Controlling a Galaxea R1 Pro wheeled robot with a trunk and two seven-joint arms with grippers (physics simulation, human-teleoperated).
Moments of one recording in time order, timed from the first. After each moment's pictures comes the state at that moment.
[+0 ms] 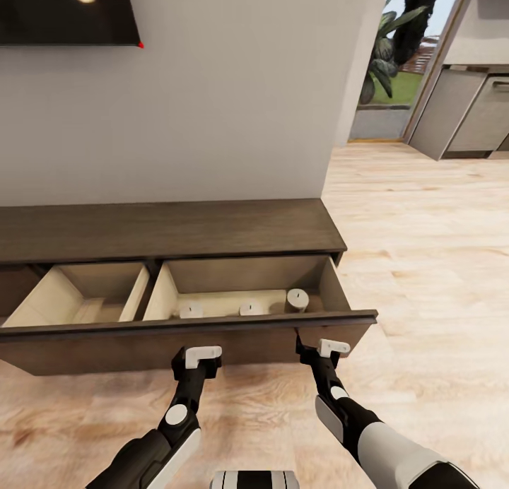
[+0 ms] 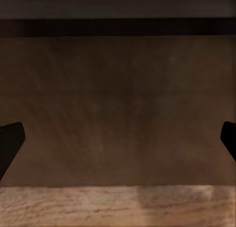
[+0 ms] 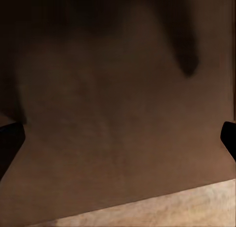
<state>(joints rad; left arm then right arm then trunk) -0.42 0.09 -0.68 -1.06 0.43 -0.09 0.58 -0.71 0.07 0.41 -0.26 -0.48 -0.50 -0.15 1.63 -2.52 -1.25</state>
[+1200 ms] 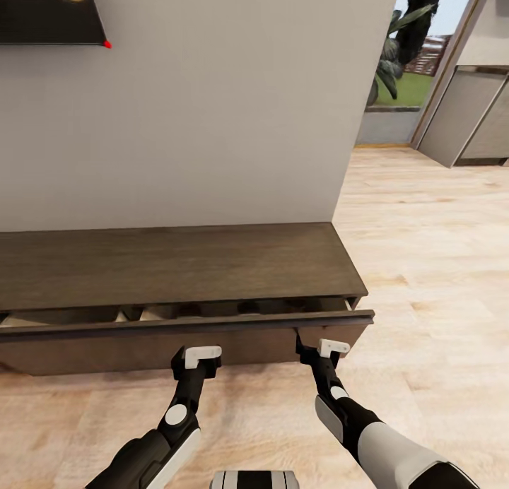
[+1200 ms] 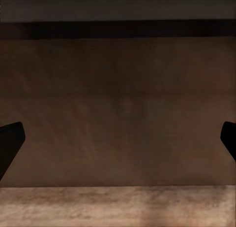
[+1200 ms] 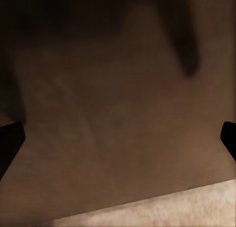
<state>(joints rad) -0.42 0.09 -0.68 -1.06 0.43 -0.09 0.58 -0.71 0.07 0.41 -0.26 -0.48 -0.50 -0.15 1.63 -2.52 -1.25</state>
